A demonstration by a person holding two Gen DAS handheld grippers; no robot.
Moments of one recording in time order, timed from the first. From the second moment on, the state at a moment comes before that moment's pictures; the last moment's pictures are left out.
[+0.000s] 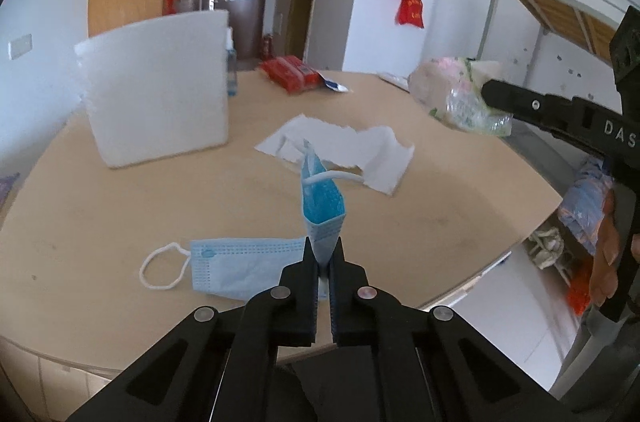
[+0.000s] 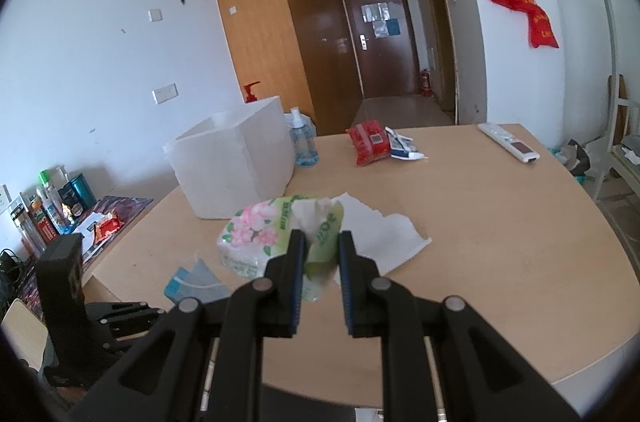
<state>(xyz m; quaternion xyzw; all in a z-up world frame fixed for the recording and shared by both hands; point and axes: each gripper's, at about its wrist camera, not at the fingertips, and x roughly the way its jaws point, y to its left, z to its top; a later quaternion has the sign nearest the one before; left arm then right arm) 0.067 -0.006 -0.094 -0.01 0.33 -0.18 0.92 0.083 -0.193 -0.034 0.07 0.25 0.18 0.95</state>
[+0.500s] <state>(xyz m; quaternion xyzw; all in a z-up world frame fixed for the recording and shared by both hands) 0.056 0.050 -0.049 -0.02 0.26 -0.09 0.96 0.090 -0.155 -0.018 0.06 0.23 0.23 0.94</state>
